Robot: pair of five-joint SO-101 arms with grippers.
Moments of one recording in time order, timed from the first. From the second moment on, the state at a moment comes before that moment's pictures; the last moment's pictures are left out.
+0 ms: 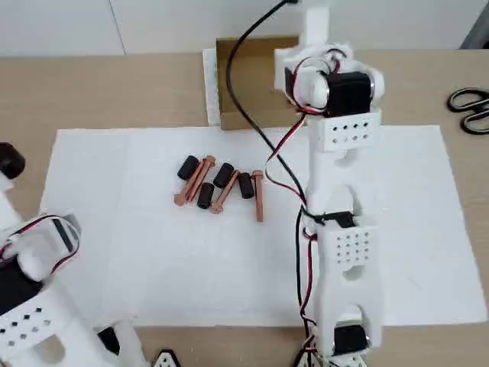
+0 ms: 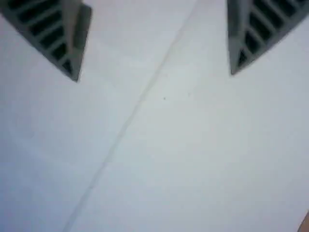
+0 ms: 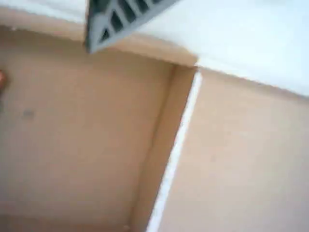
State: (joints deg) left arm -36.0 -51.6 26.1 96.1 3.2; right arm -13.0 44.0 -94.0 96.2 -3.6
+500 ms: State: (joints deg) left arm -36.0 -51.6 26.1 96.1 3.2; right arm -16.3 35.1 -82.3 98.2 -3.6
